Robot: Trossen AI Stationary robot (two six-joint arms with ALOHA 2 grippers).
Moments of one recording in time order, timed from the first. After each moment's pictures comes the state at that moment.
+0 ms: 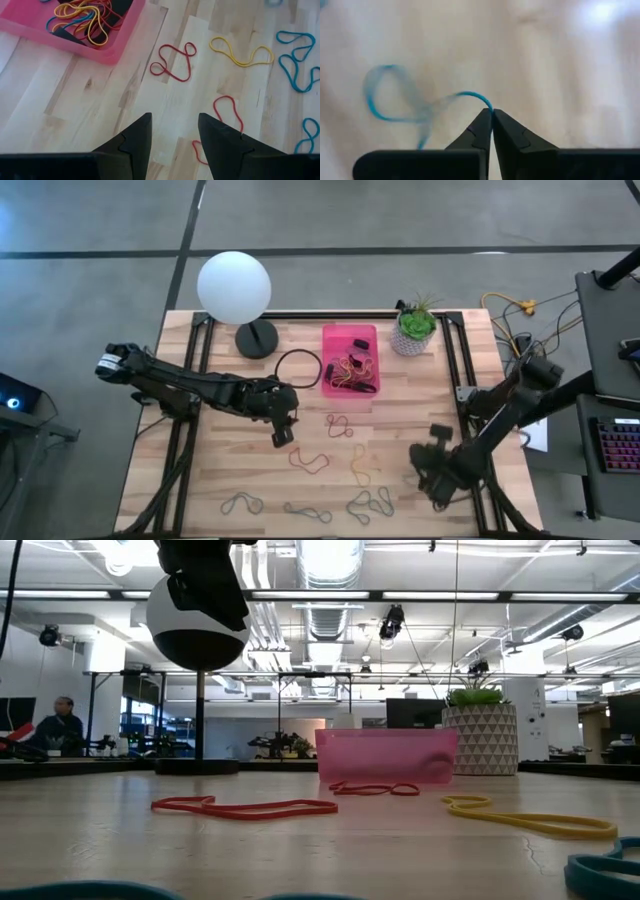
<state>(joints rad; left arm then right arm) -0.25 1.39 1.16 -0.69 -0.24 -0.52 0.90 1.58 0.90 -0.97 0.28 1.20</state>
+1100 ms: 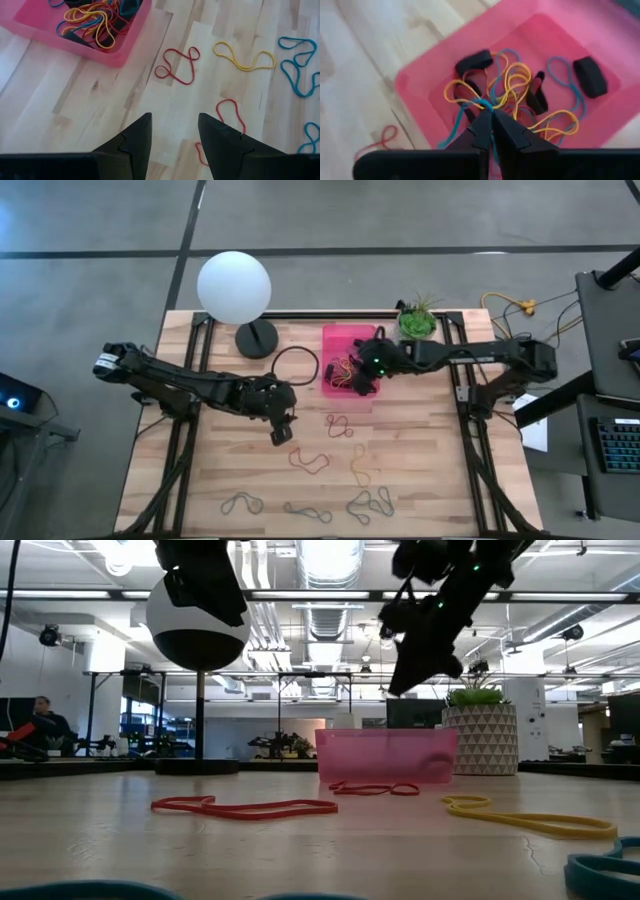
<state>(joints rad) -0.25 1.37 1.16 -0.70 -0.27 -0.53 -0.19 1.46 0.98 -0.43 0.18 0.47</state>
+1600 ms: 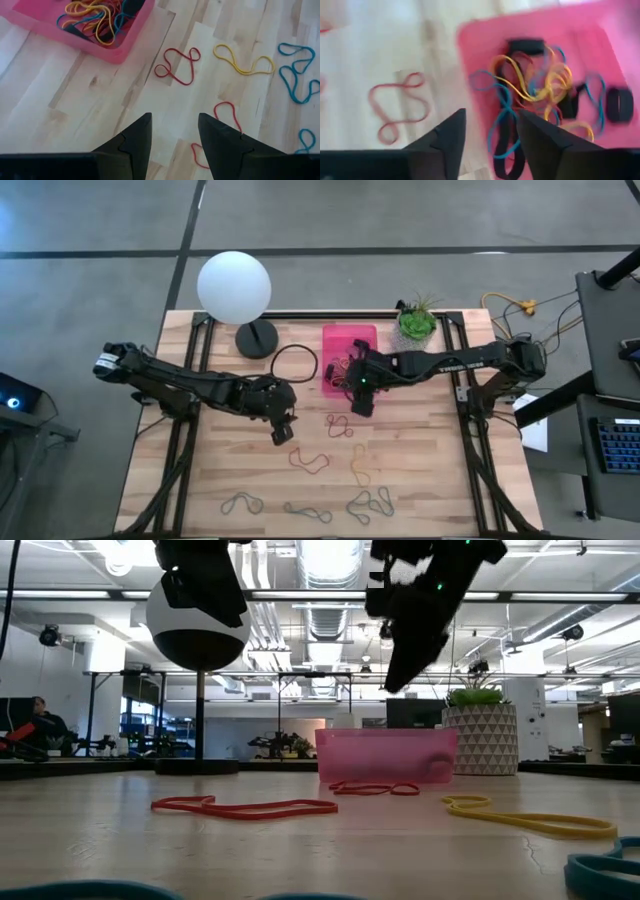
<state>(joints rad) -0.25 1.37 1.16 -0.70 -0.27 -0.58 -0.05 1.59 1.15 -0.63 0.18 0.22</state>
